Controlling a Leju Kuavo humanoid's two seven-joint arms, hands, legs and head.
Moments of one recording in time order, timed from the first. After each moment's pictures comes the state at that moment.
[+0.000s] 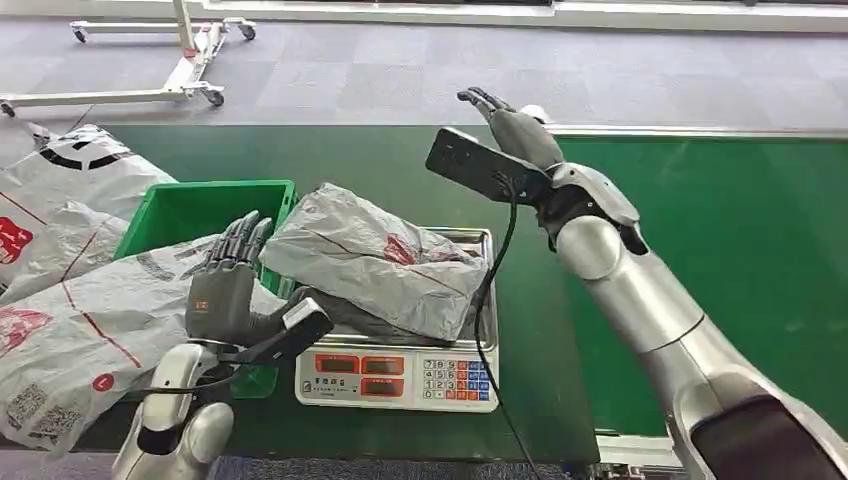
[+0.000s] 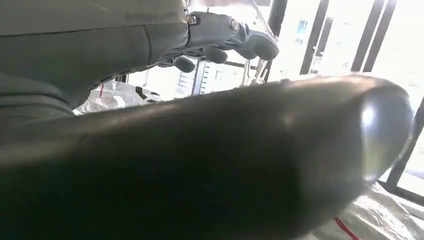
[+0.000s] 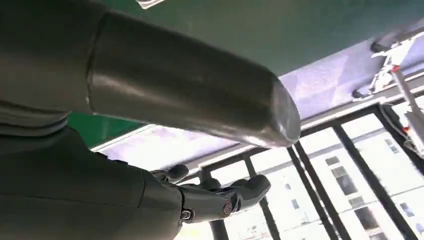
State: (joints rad) left arm -0.06 0.10 -0.22 -1.68 -1.13 0.05 0.00; right arm -0.93 -0.05 0.68 -1.15 0.37 0.25 0.10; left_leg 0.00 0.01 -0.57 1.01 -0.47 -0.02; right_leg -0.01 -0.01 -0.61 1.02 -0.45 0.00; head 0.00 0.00
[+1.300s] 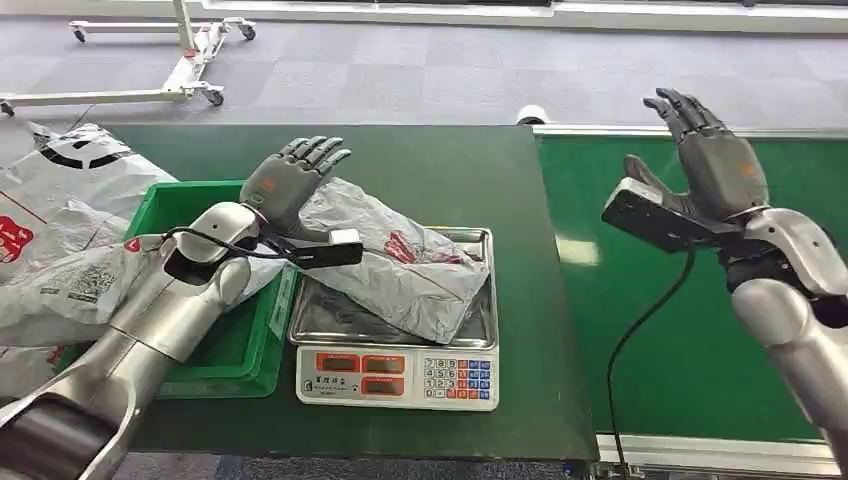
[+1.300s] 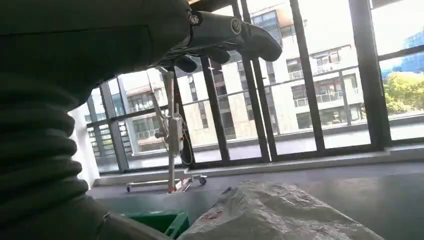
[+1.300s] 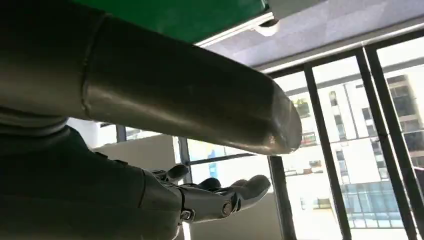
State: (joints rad) left arm -0.78 0.25 -0.60 -1.03 -1.03 -0.09 -0.23; right arm -0.64 -0.58 0.55 -1.51 0.55 0.08 -0.02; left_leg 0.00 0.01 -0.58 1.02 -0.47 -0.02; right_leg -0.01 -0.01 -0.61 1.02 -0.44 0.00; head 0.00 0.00
